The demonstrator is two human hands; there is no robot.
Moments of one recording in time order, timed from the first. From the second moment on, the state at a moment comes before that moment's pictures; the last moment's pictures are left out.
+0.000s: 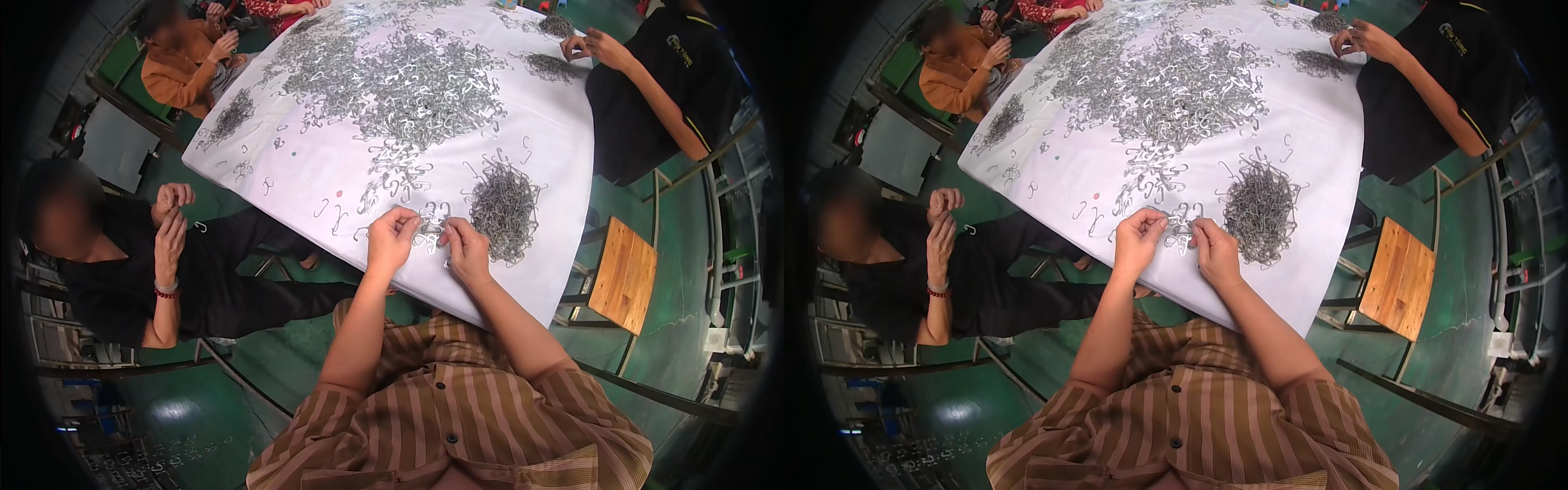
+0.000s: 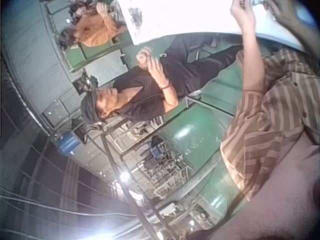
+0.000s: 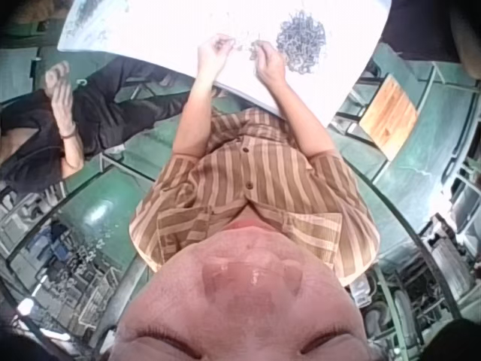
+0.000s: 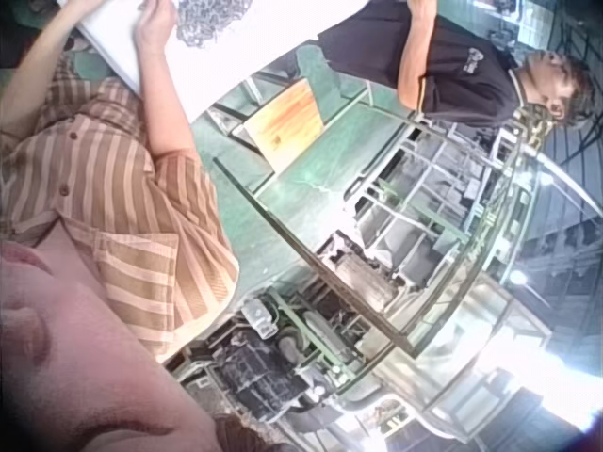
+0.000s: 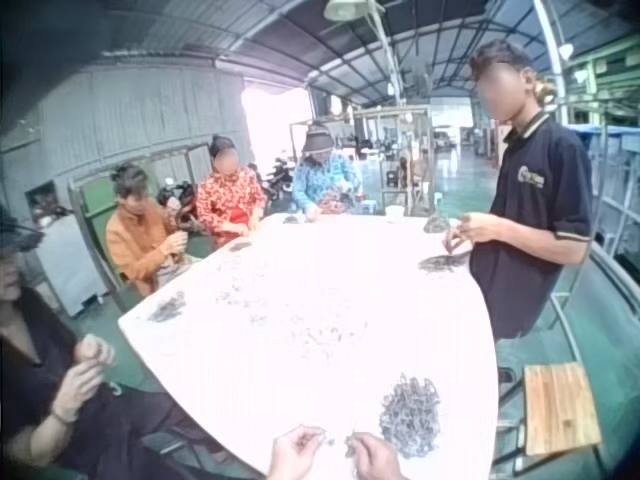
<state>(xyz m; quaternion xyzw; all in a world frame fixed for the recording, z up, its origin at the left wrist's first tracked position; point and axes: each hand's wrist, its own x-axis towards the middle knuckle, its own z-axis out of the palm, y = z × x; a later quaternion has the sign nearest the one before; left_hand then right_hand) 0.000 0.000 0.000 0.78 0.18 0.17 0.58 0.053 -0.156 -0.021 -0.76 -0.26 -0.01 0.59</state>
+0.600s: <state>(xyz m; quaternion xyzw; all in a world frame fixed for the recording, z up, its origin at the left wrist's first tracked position) -0.003 -0.007 0.021 0.84 0.10 0.30 0.44 0.051 -0.152 -0.016 -0.75 -0.25 -0.01 0.61</state>
